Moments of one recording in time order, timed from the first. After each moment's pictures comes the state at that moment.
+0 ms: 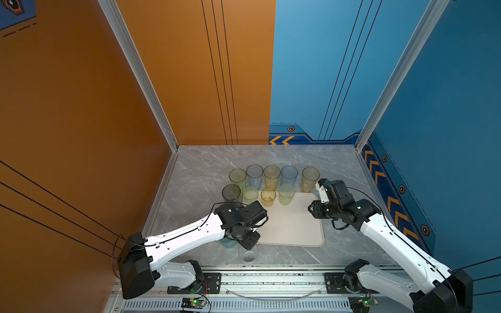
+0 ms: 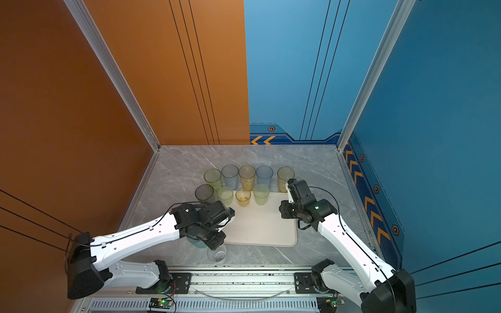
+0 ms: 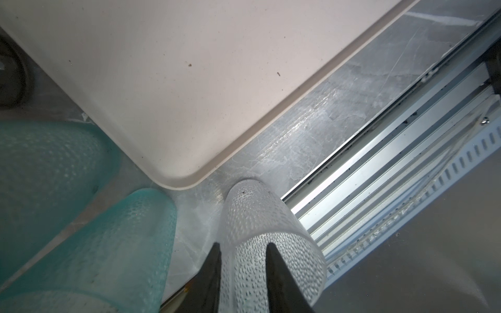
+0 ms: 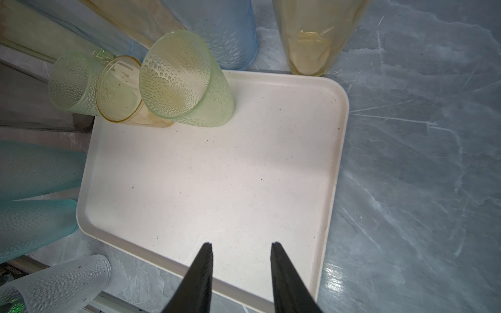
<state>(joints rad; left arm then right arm) -1.00 1.29 1.02 -1.08 0.05 -0.33 0.45 1.06 0.87 -0.78 -0.07 0.39</state>
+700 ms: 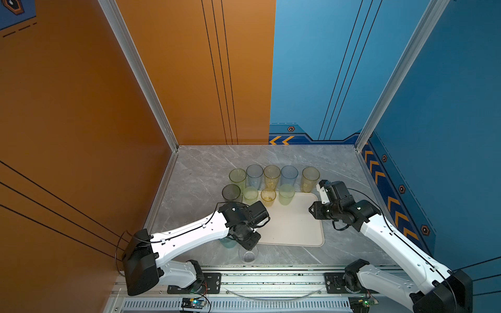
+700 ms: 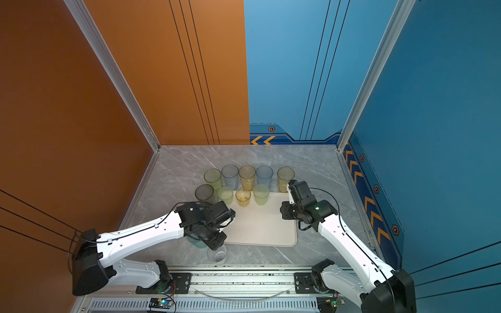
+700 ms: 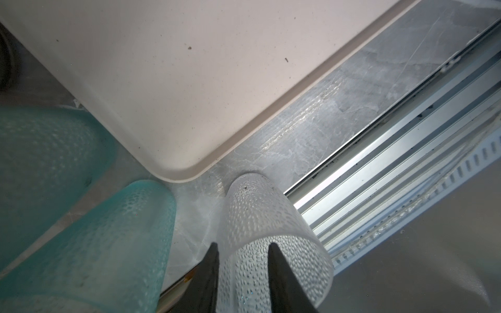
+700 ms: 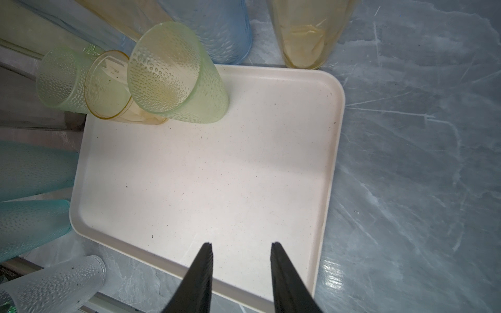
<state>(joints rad) -1.00 1.33 1.04 -1.11 0.05 -0.34 0.44 1.05 0.85 -0.78 -0.07 0.39</state>
